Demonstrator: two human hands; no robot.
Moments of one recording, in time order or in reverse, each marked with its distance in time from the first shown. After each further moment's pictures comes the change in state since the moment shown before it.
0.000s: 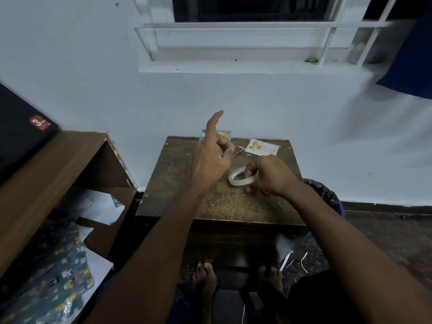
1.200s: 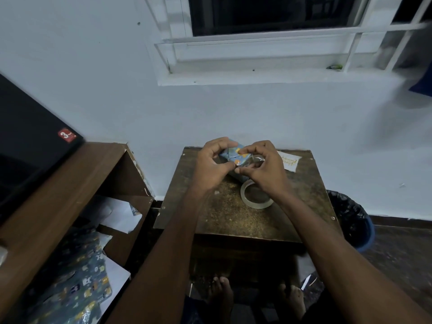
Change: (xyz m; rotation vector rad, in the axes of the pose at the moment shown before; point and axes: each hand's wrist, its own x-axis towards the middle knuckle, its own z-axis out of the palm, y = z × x) left_hand 0.014 -0.023 -0.030 -0.355 -0.006 -0.197; right_hand 0.058 -0.030 0.035 0.671 0.494 -0.115
